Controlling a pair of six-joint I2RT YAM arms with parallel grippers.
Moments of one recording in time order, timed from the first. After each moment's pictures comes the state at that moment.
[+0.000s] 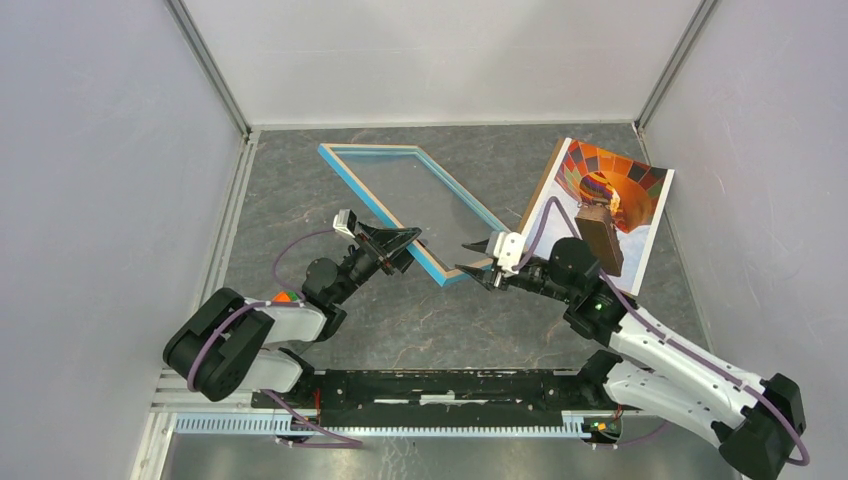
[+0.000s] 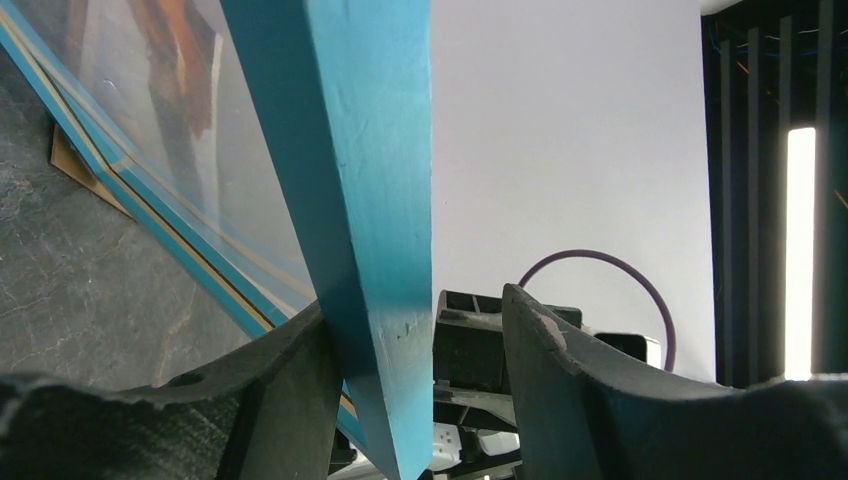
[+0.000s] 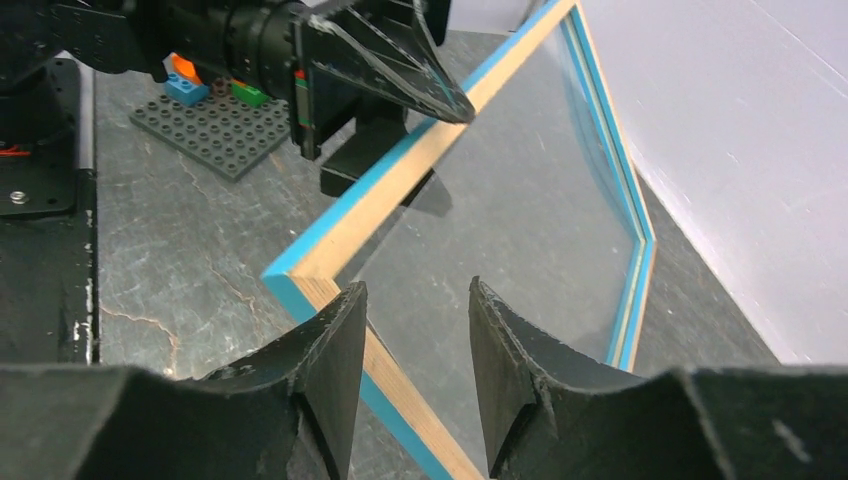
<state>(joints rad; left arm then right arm) -0.58 1.36 0.23 1.37 0.25 -1.63 0.77 0.82 0.58 0.18 -0.40 -0.34</state>
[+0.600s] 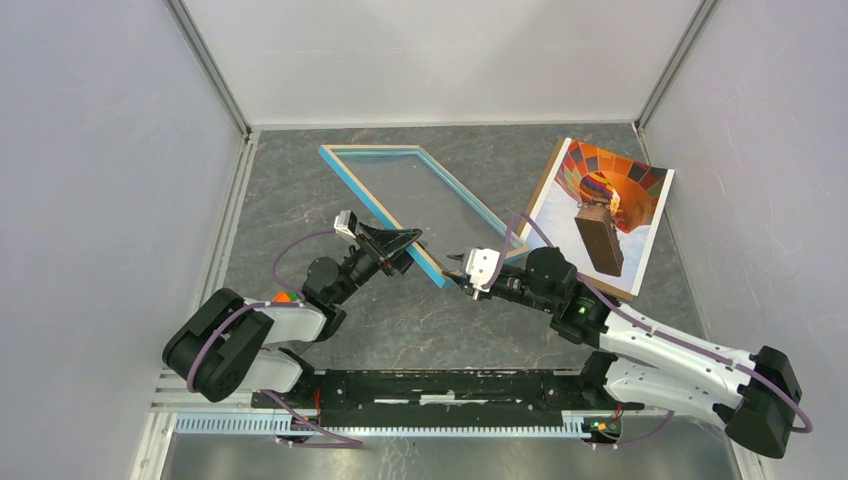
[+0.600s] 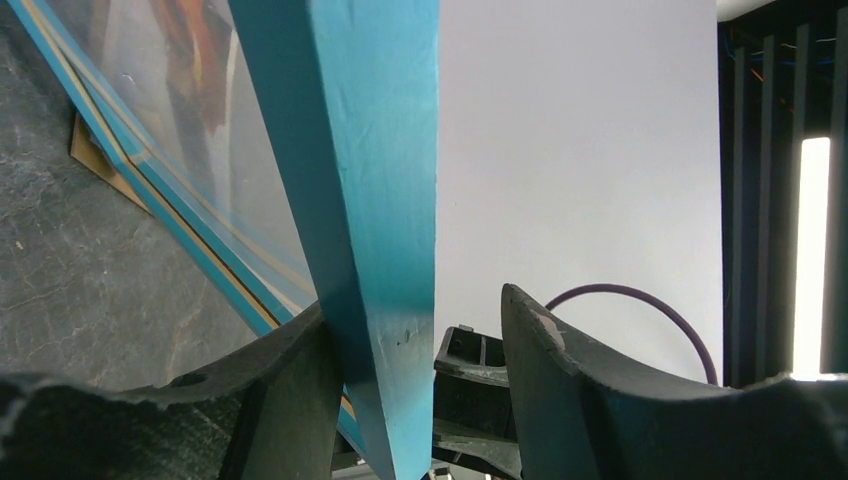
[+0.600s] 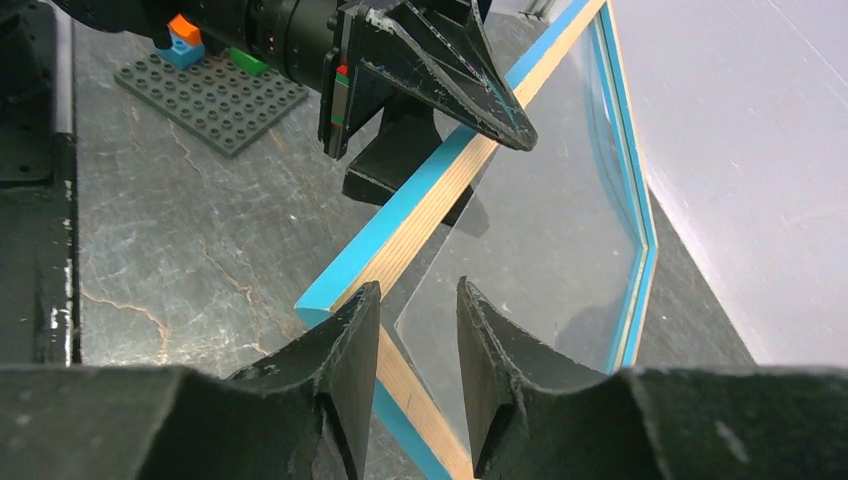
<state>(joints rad) -0.58 1.35 0.23 1.34 0.25 -1.63 0.94 0.91 0.60 0.18 -0.24 -0.43</state>
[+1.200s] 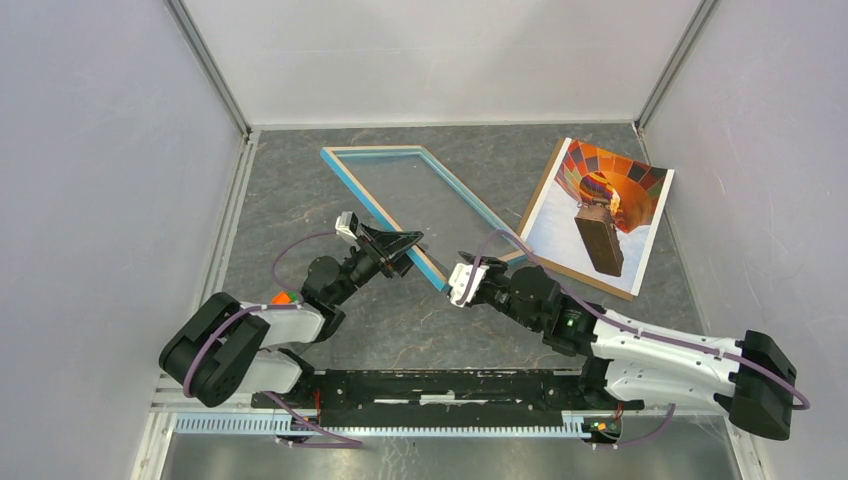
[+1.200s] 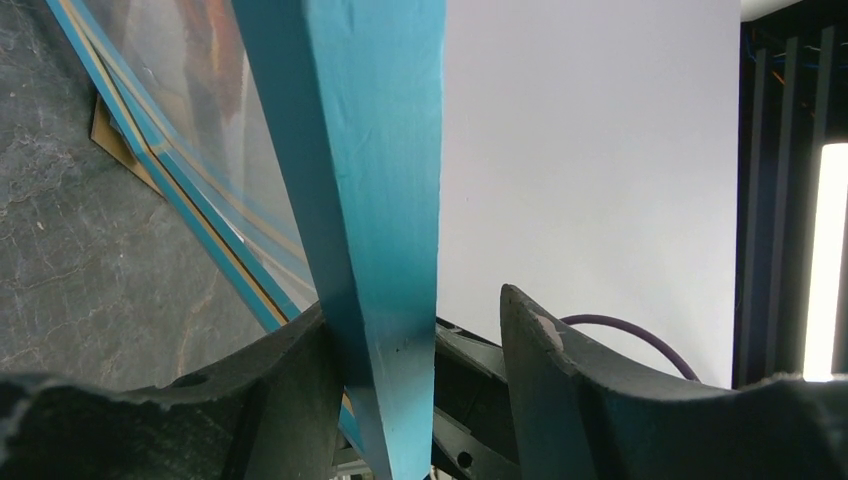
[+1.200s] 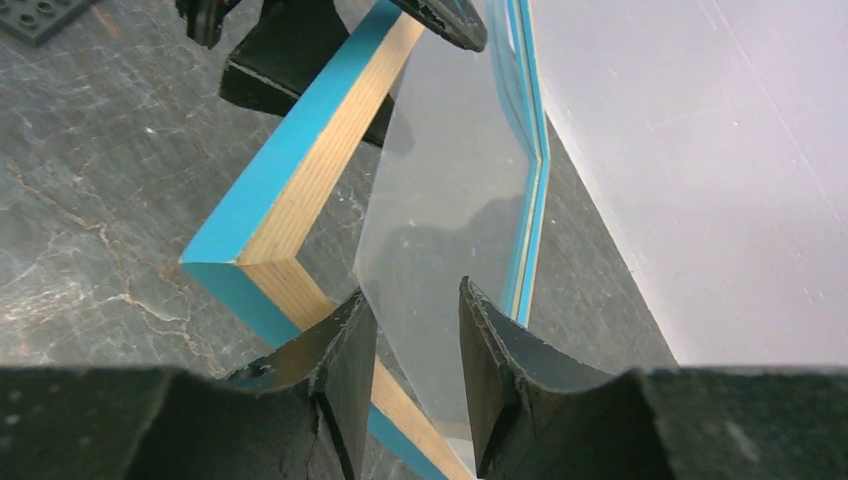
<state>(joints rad) -0.58 1.32 0.23 1.27 0.26 -1.63 1.10 0.96 0.55 0.22 0.21 -0.59</state>
